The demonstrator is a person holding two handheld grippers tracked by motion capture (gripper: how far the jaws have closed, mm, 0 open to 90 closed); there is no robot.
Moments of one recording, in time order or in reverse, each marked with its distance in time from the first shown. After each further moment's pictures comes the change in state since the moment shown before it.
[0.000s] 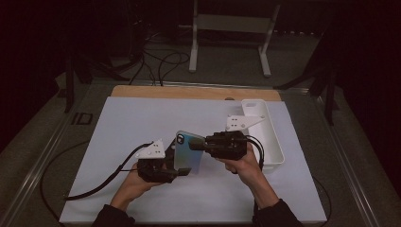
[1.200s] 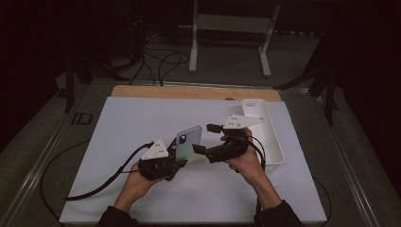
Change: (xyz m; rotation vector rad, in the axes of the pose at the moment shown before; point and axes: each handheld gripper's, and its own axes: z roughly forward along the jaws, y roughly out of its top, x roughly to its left) left arm 0.004 -0.005 0.008 0.049 0.180 -0.016; right arm -0.006 -0.006 0.000 0.082 -0.284 0.025
